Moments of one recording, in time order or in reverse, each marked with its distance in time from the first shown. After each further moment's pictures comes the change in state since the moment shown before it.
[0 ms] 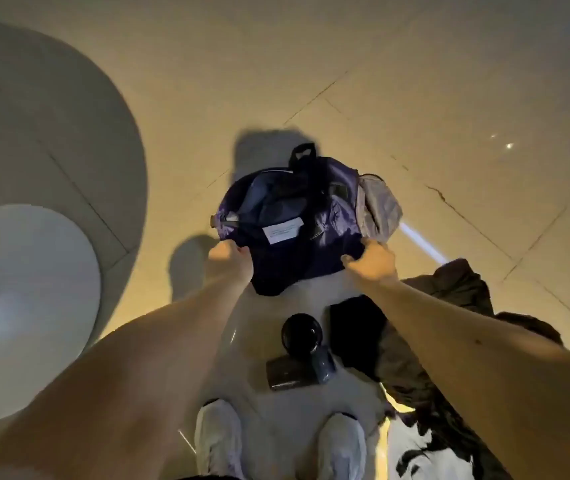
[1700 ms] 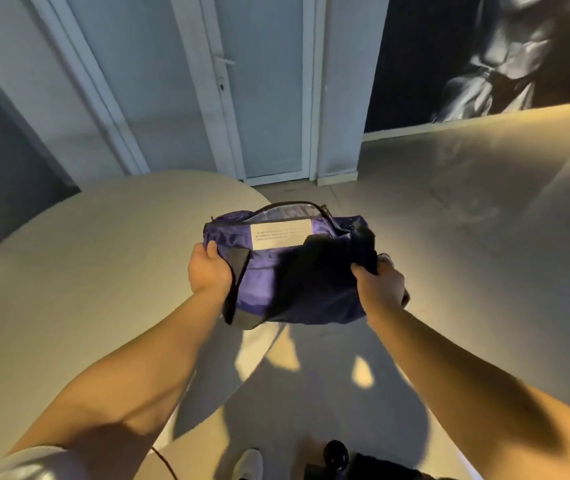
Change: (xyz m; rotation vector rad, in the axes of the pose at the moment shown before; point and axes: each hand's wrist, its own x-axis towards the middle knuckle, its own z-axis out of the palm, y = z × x) left_hand -0.415 0.022 -0.632 -0.846 0.879 -0.045; right_hand -0.498 -0.388 -0.443 0.526 0.124 -0.598
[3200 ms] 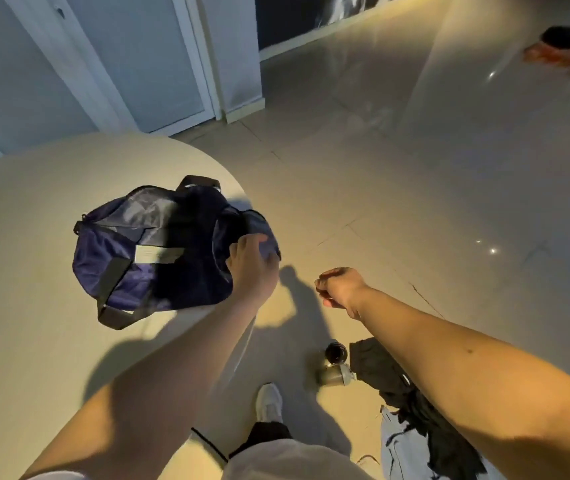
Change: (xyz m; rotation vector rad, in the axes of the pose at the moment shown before) left_hand -0.059 -0.076 0.027 0.348 -0.674 0.487; right_hand -0.100 0.091 0.096 0.141 -0.185 0.631
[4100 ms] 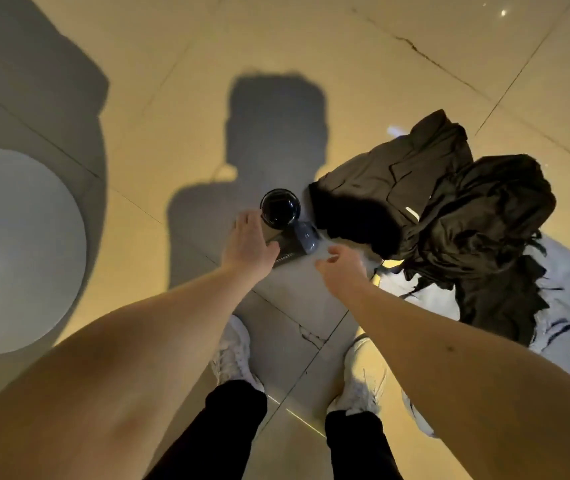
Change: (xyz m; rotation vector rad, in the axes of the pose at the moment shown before) left_hand -0.118 -0.313 0.587 0.420 -0.684 0.021; right_hand 0.348 0.580 0.002 -0.066 0.118 0.293
